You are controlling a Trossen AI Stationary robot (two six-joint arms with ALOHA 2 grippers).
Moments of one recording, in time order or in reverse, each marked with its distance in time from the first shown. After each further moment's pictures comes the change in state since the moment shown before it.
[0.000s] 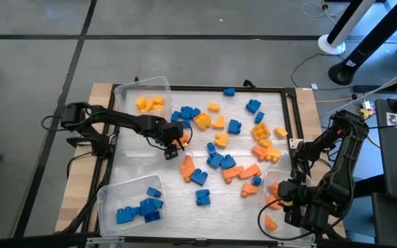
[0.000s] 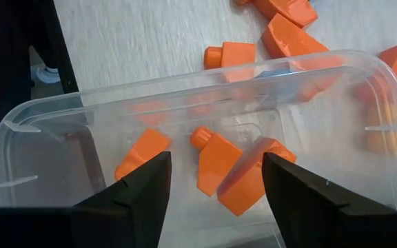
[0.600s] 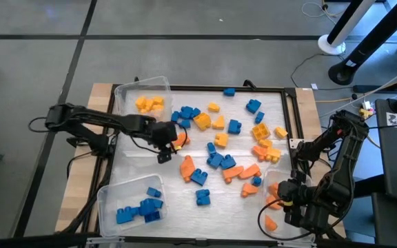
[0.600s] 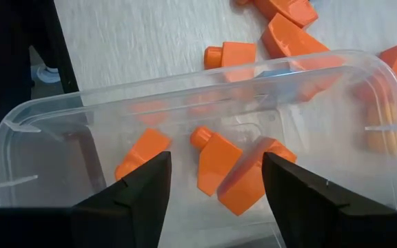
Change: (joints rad) left arm -0.068 -0.181 0.000 -0.082 0.056 -0.003; right arm 0.000 0.000 0.000 0.000 0.000 0.000
